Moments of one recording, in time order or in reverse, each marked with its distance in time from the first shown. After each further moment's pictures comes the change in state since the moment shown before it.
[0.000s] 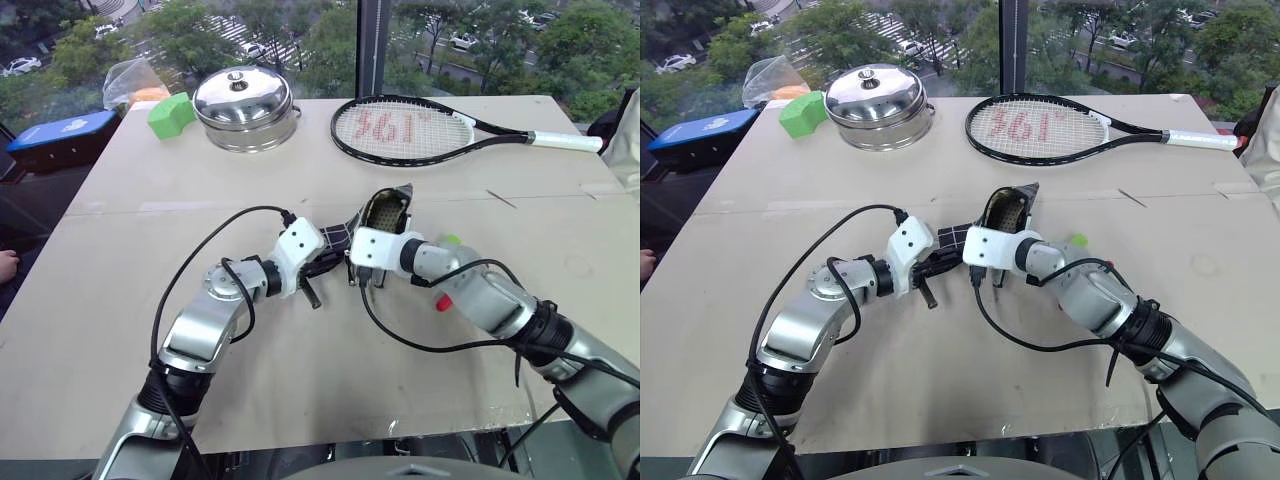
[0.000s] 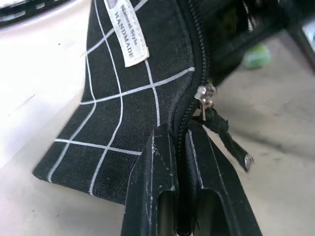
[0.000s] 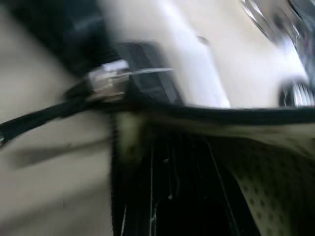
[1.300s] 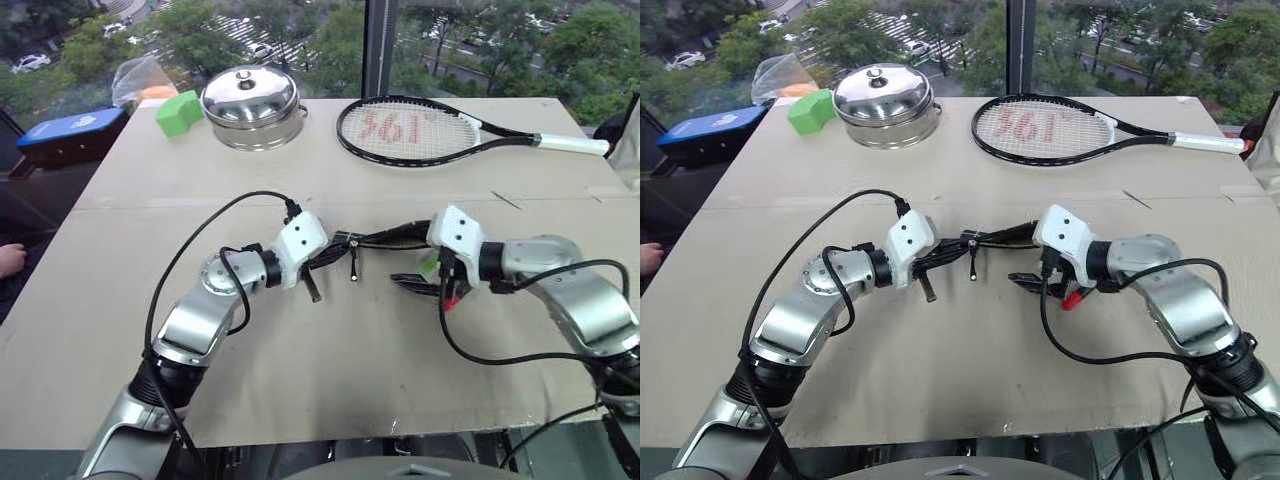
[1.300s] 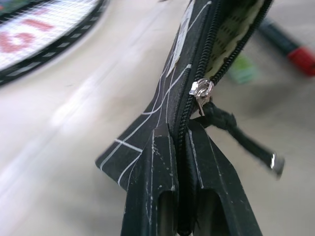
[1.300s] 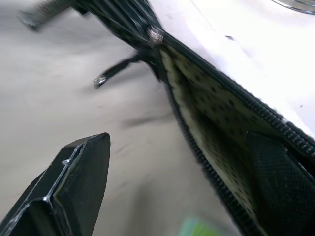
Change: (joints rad) left arm -0.041 0.095 -0.036 -0.002 0.022 -0.175 0.008; right arm 0.209 -0.128 -0.466 -0.269 0.408 0.245 0.348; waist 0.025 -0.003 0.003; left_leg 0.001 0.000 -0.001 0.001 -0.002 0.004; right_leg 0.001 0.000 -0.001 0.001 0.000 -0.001
